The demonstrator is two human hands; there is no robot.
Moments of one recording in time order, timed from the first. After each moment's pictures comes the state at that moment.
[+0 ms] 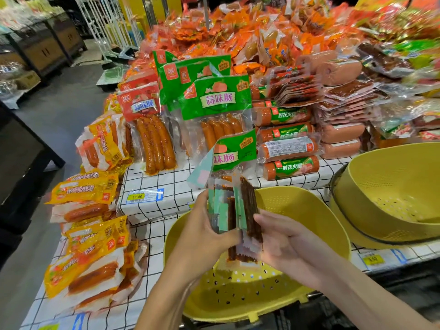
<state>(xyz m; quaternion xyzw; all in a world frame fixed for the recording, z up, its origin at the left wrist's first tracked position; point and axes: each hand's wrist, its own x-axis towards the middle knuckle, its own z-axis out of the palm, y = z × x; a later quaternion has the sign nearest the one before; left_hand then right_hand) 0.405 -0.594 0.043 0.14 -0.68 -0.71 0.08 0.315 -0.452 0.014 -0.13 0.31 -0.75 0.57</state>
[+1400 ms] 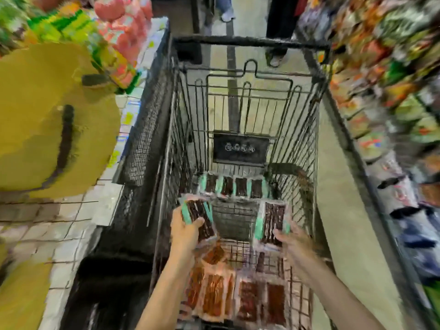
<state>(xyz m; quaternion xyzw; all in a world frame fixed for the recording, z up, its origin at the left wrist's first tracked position) 0.196 0.023 -0.184 0.03 -0.72 -0.58 -0.37 0.379 0.138 -0.186 0.57 0.41 -0.69 -0.14</state>
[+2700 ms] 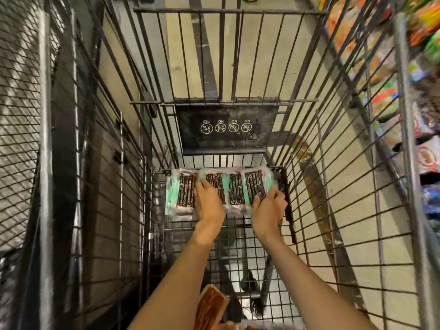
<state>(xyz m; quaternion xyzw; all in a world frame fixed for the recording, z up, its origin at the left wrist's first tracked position) 0.132 0.241 -0.452 -0.27 -0.89 -0.19 -0.32 0.240 0.274 -0.444 0.70 0.65 -0.30 -0.06</state>
